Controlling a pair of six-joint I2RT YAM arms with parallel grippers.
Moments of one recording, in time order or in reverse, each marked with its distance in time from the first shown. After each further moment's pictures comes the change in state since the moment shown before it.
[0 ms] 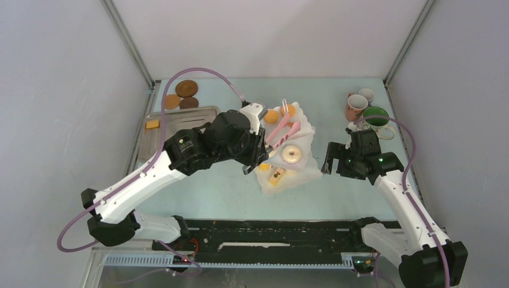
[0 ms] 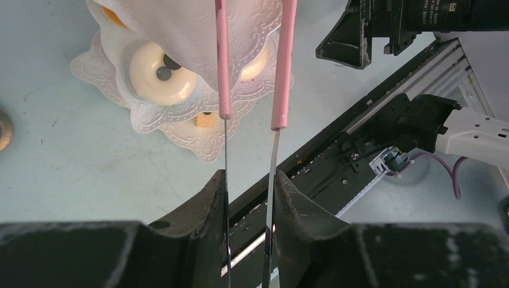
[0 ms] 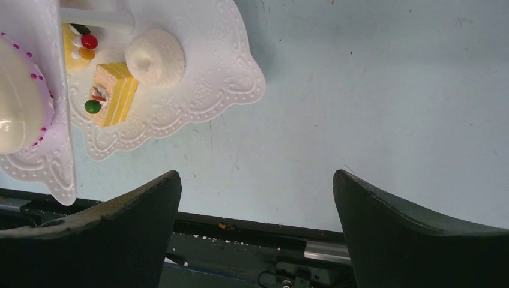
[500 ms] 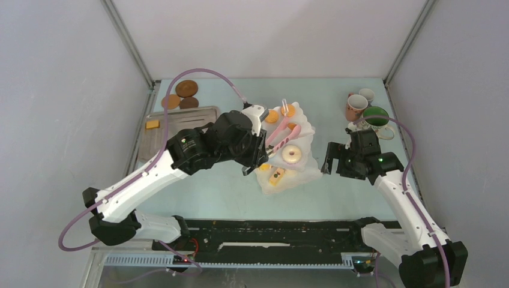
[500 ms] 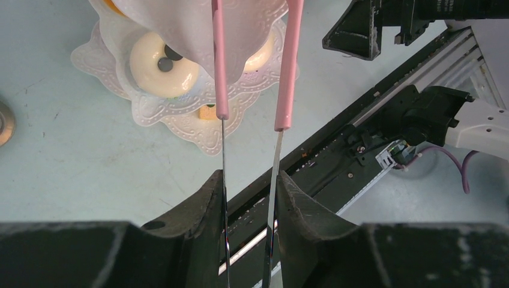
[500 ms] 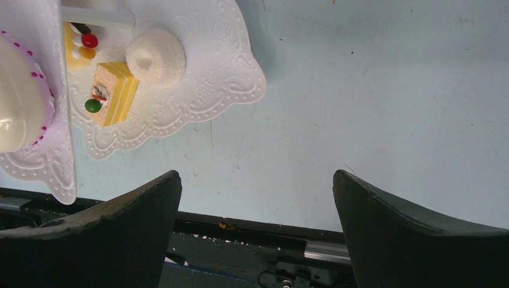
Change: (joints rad) left arm 0.000 0.011 0.001 -0.021 0.006 0.008; right arm 0.005 0.000 0.000 0.000 -0.001 0.000
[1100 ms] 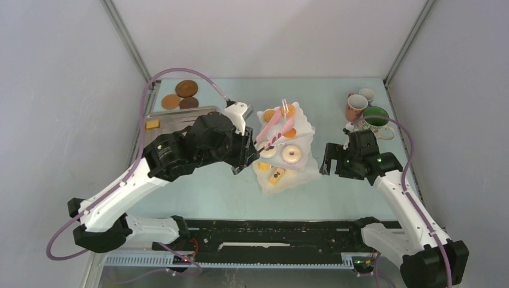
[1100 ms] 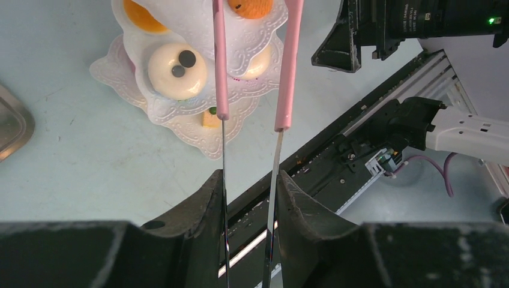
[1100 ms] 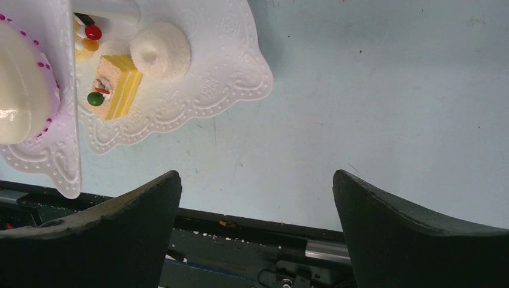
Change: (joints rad) left arm 0.000 -0.098 0.000 -0.013 -0.022 -0.002; right arm 0.024 0.000 0.000 0.000 0.000 0.000
